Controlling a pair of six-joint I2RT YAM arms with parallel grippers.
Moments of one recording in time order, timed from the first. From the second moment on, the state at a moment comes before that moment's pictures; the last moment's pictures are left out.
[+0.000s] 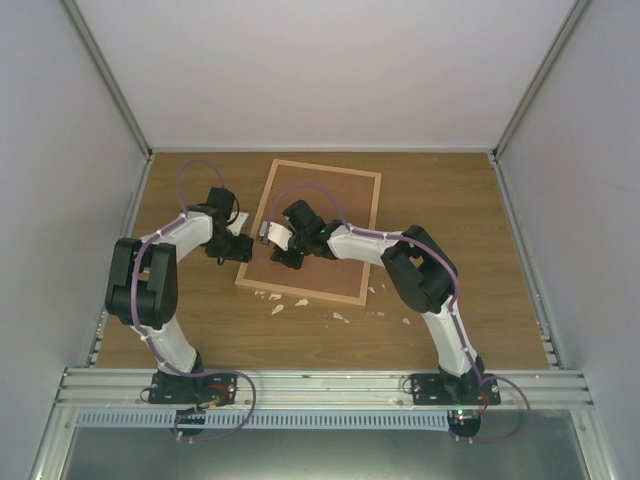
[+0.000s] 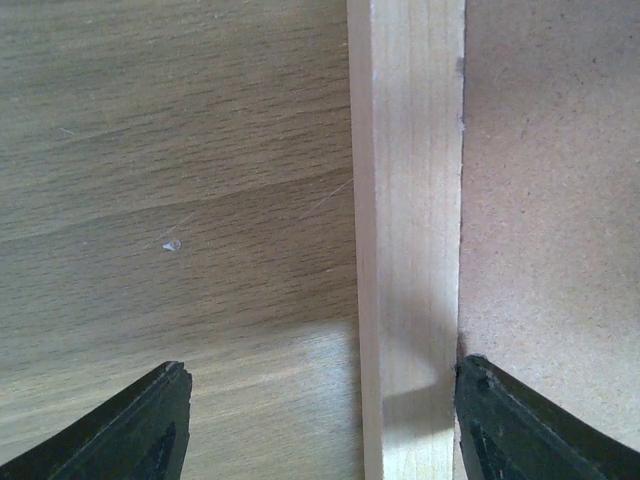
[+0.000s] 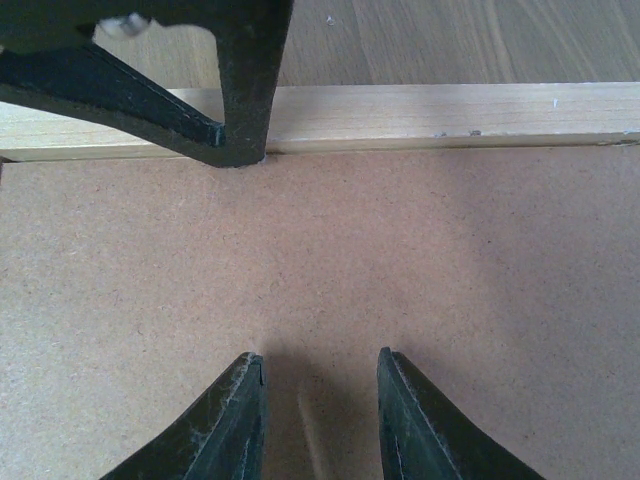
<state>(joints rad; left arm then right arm) -0.13 1.75 1.09 -0.68 0.11 0.05 0.80 2.19 1.52 -0.21 -0.29 -0.45</state>
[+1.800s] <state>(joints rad) -0.08 1.70 1.17 -0.64 0.29 0.21 0.78 2.05 1.32 -0.17 -0.27 -0.49</state>
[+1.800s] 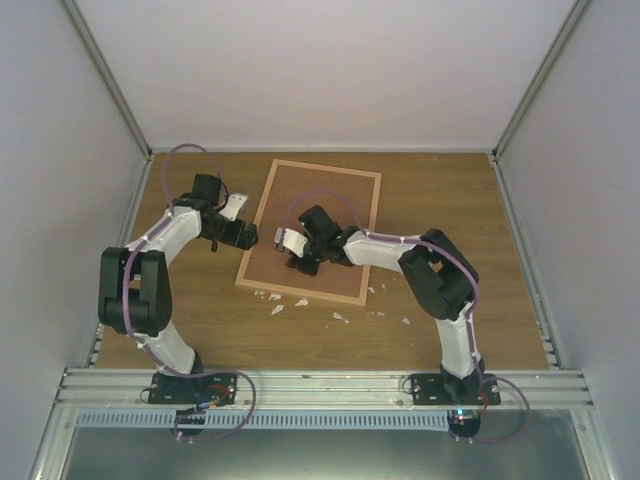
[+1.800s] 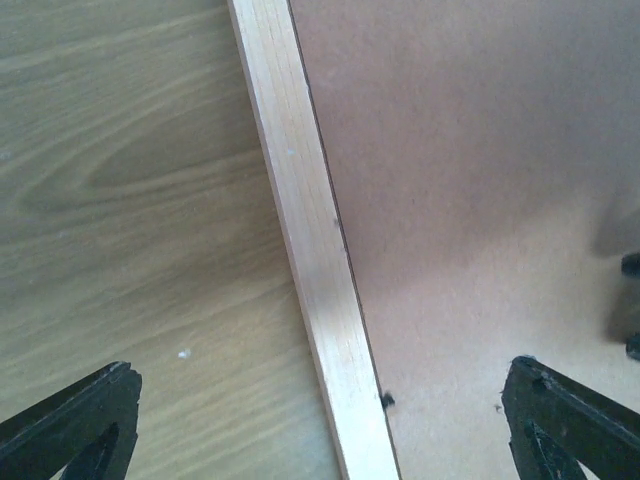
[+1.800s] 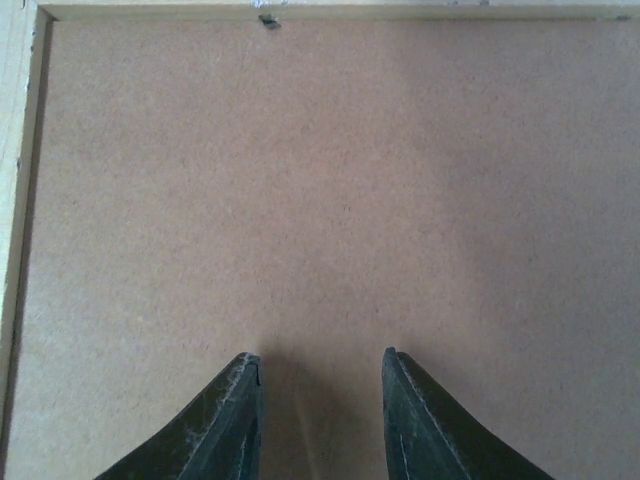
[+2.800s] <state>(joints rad) -0.48 2.32 2.00 -0.63 0.27 0.30 0.07 2.08 1.73 -0.52 -0.40 -0.23</state>
